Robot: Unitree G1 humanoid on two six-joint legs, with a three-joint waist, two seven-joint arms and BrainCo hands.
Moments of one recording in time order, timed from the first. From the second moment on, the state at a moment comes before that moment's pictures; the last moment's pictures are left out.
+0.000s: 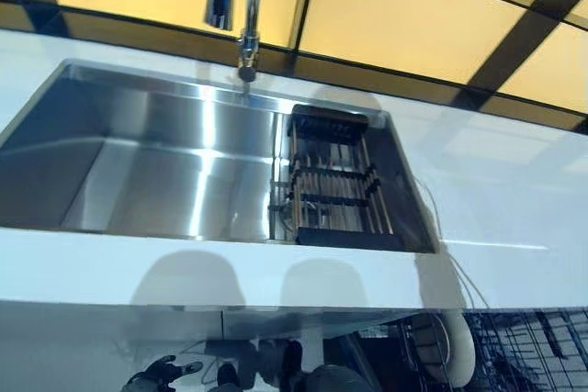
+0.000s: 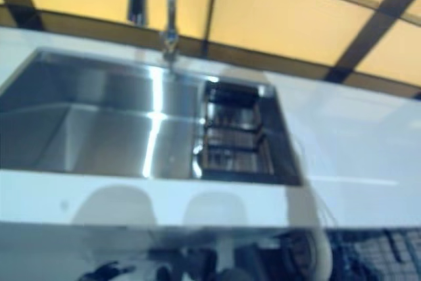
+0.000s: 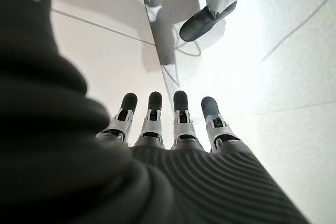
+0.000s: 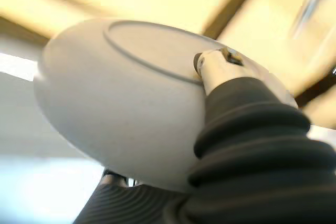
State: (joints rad) left arm 0.00 0.41 -0.20 1.13 -0.05 0.06 -0.04; right arm -0.99 -1.54 0.18 0.36 0.08 -0.24 -0.42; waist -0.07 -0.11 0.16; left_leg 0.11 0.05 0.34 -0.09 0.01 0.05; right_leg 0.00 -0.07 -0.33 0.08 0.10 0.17
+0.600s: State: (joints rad) left arm 0.08 0.39 -0.25 1.18 -0.06 0.08 -0.07; right arm -0.26 -0.90 -0.22 0.07 0.83 0.03 -0.05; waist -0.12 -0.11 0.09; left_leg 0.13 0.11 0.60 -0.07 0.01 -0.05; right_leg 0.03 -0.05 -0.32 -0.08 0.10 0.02
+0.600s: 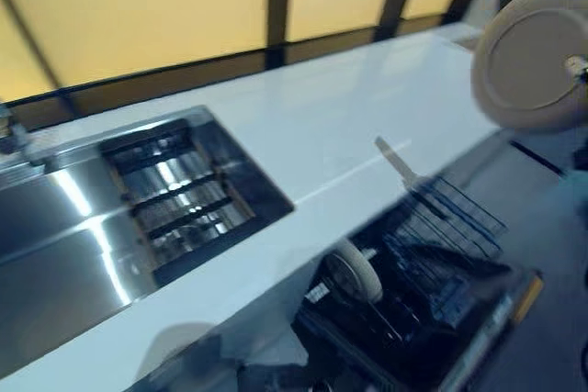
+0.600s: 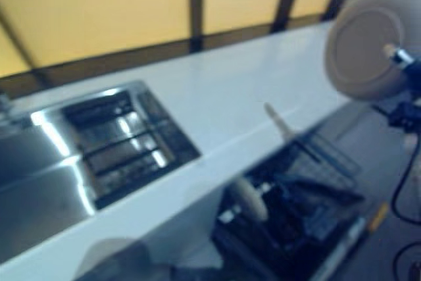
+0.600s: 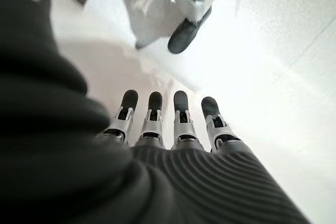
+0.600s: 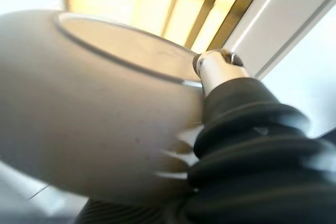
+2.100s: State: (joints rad) left arm -0.18 0.24 -0.35 1.09 -0.07 0.02 -0.04; right arm -0.35 -0.76 0.17 0.00 0.19 0.12 -0.04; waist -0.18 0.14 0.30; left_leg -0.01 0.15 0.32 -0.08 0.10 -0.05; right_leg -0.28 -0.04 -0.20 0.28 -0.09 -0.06
